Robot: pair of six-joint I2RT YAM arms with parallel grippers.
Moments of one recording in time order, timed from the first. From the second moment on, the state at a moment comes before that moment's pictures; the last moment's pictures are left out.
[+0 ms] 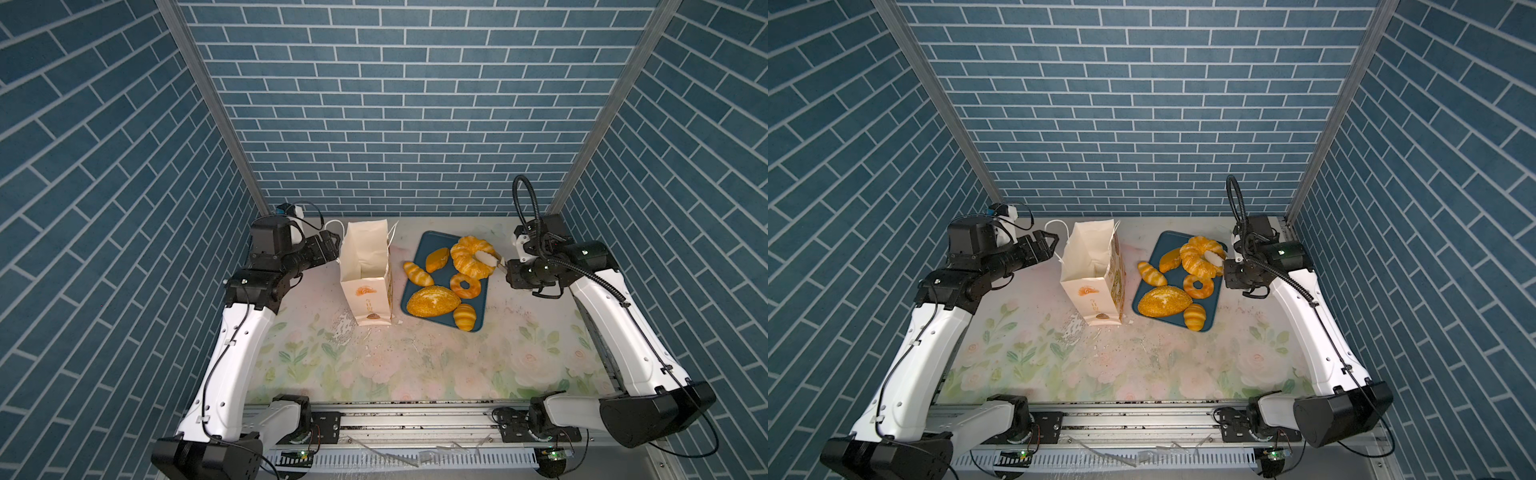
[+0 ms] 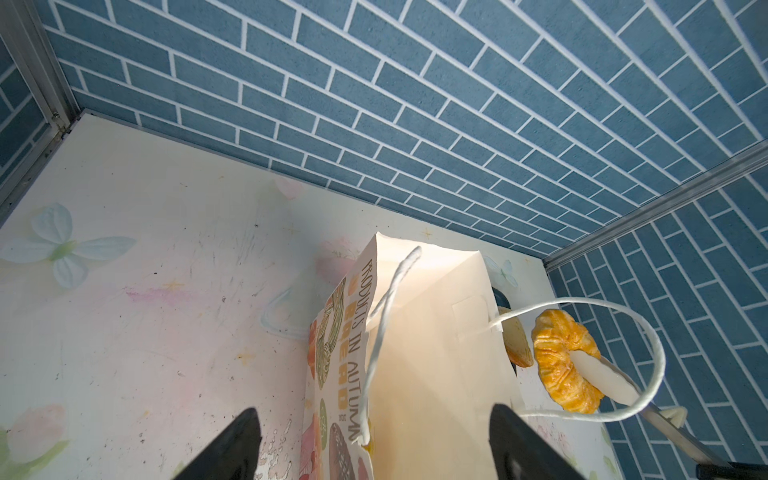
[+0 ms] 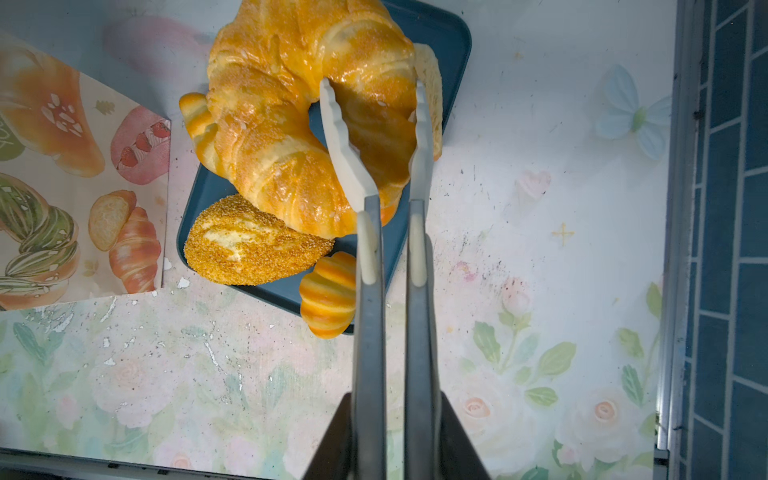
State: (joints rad) left arm -0.10 1.12 1.31 -0.69 0.22 -0.44; right arm 0.31 1.31 1.53 -1.28 0.02 0.15
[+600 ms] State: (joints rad) left arm -0.11 1.15 1.31 -0.68 0.21 -0.44; right arm 0.41 1.33 1.86 -1.27 0.08 0.01
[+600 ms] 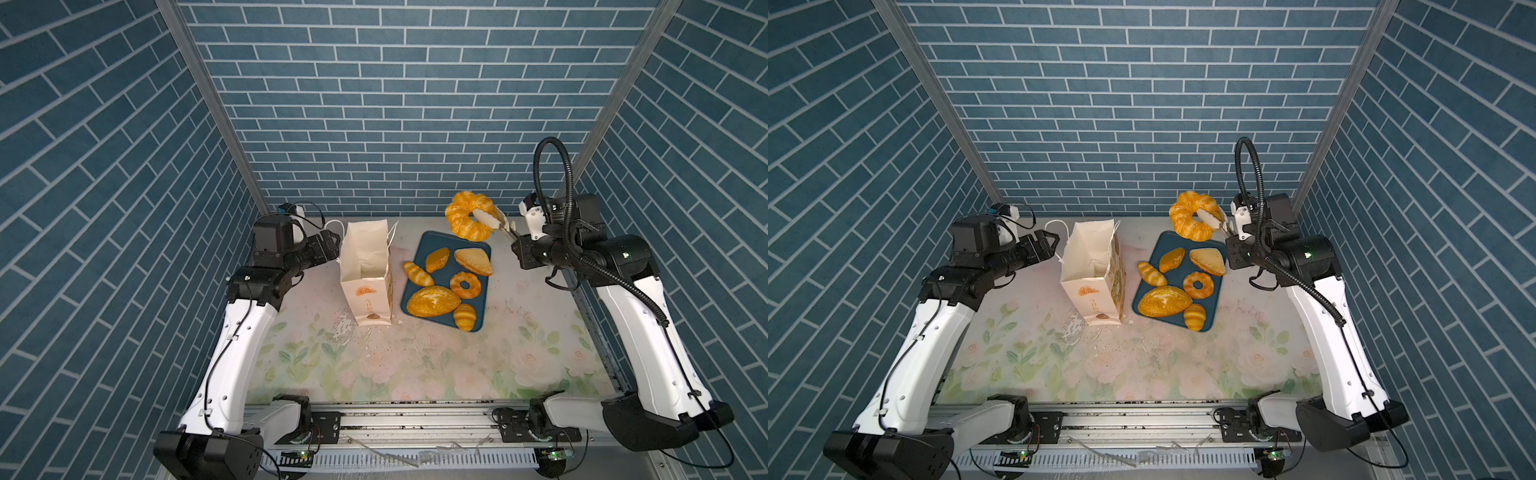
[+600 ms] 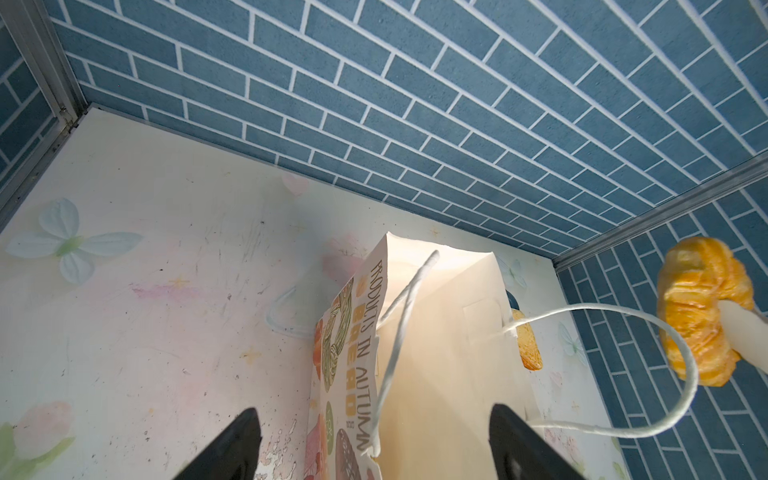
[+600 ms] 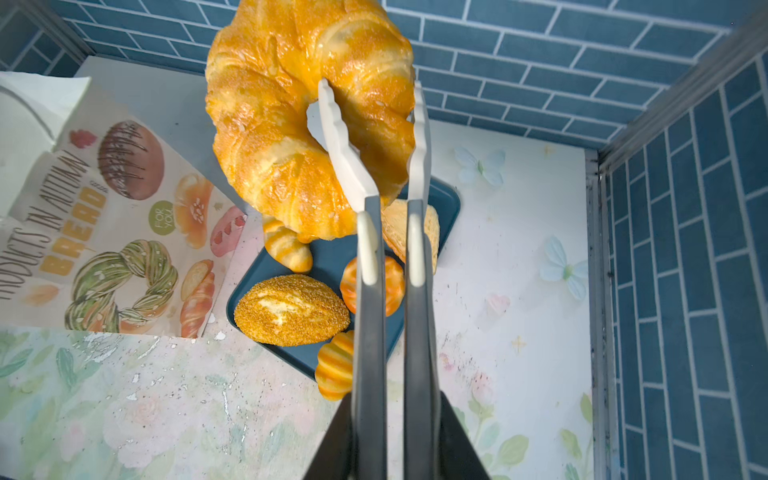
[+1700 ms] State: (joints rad) left arm -0.17 1.16 1.28 -0.59 0.00 -0.46; right arm 0.88 1.80 2.32 -1.13 0.13 -0.20
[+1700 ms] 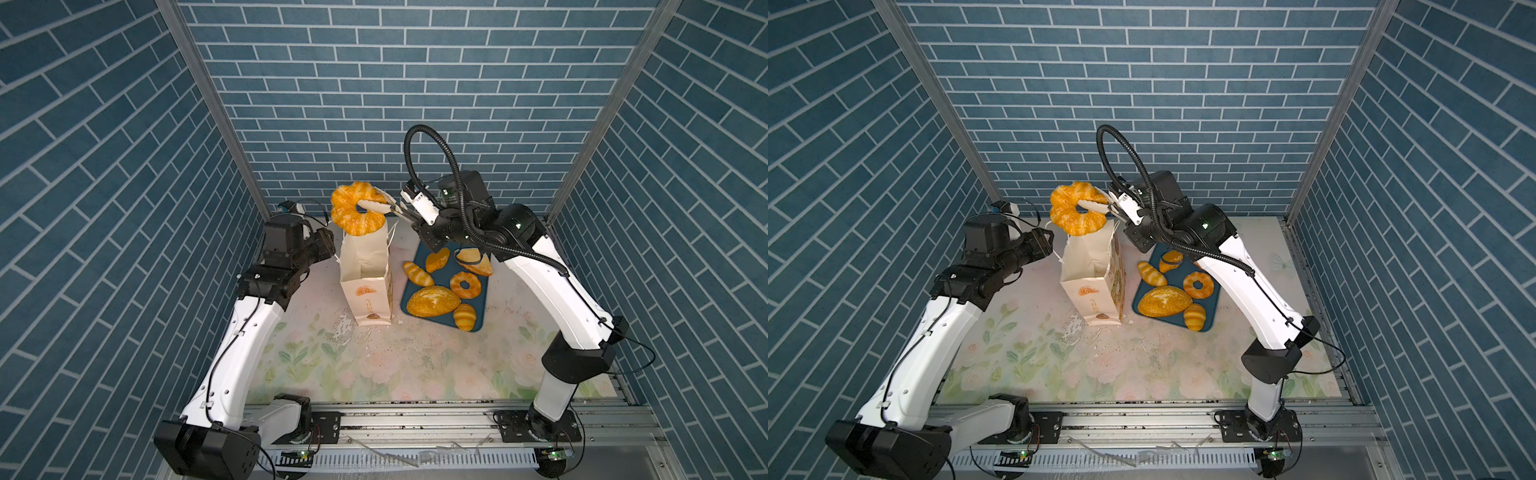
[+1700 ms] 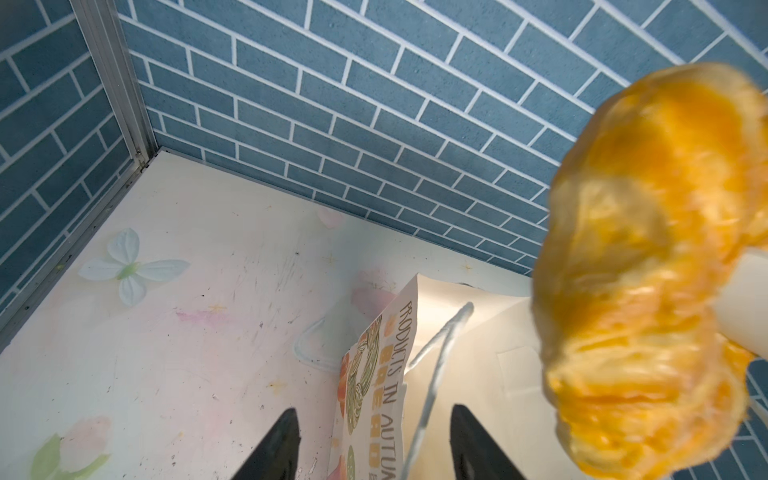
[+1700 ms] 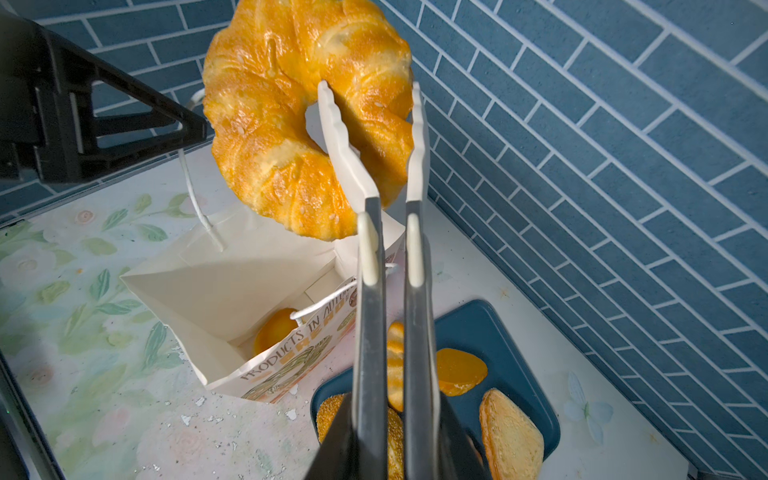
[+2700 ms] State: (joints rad) left arm -0.17 1.18 1.28 -0.58 0.07 -0.44; right arm 0.88 1.68 1.99 -1.02 0.10 -0.16
